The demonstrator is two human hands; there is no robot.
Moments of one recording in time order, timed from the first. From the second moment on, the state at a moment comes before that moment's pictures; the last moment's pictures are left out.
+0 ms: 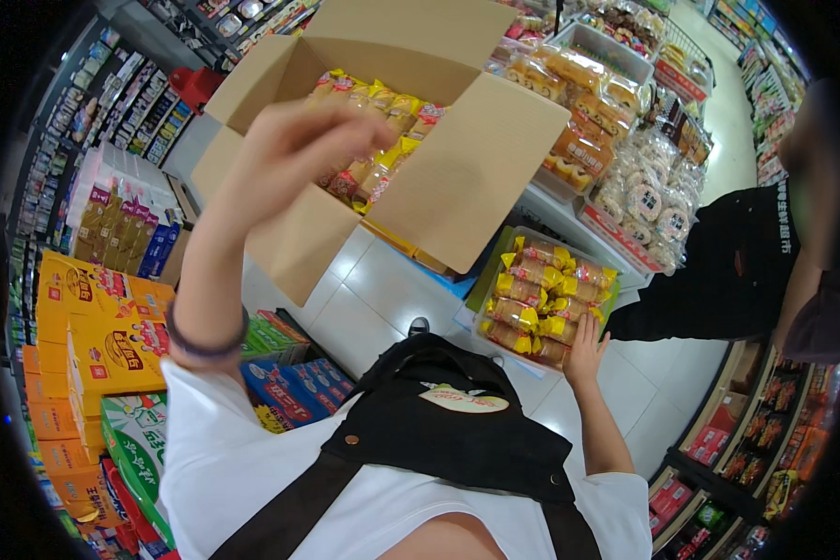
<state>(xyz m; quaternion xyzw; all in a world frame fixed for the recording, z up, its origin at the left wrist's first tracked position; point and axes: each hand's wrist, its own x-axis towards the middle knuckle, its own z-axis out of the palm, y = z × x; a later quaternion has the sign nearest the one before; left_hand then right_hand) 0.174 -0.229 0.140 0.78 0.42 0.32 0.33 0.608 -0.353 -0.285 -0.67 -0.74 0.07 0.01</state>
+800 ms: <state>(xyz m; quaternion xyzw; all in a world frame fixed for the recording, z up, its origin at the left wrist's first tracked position) 0.171 -0.095 -0.040 0.72 0.62 -0.09 0.30 0.521 -0.129 0.142 -0.50 -0.74 0.08 0.44</state>
